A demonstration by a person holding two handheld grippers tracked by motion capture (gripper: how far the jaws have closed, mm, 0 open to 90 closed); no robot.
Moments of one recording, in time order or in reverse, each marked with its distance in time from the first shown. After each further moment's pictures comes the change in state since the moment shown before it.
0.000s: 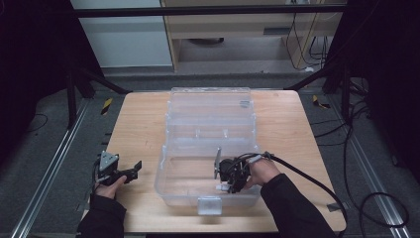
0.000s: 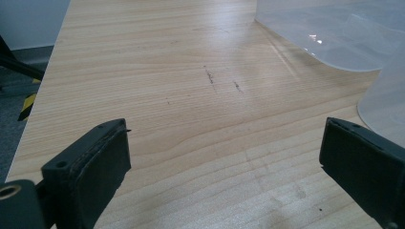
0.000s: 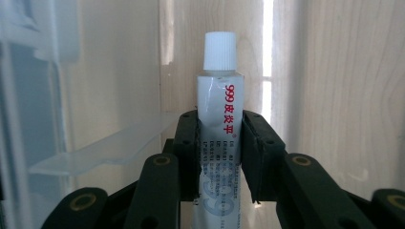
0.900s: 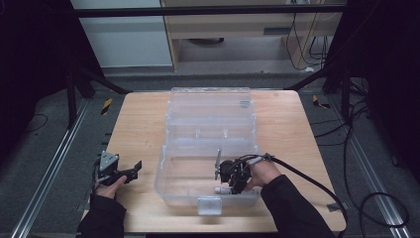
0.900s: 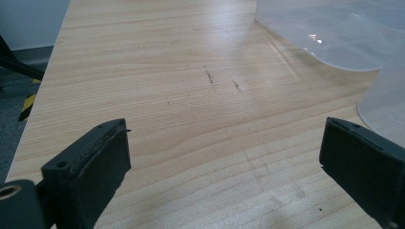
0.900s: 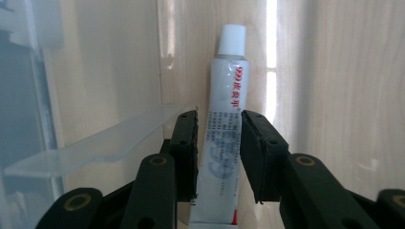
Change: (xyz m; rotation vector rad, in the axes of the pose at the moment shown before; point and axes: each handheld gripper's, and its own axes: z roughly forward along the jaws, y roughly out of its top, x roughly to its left) left arm 0.000 0.000 0.000 0.000 0.001 0.001; right arm 0.001 -0.002 0.003 0.028 0.002 0.036
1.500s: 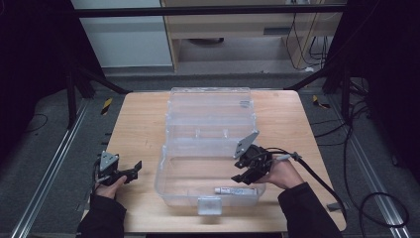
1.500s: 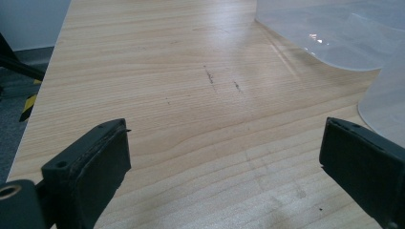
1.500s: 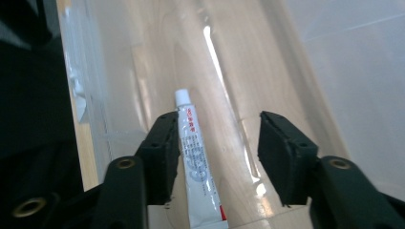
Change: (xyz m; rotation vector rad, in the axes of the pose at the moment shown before) left arm 0.000 0.000 0.000 0.000 0.002 0.003; right arm 0.009 -0.051 -0.061 -0.445 -0.146 0.226
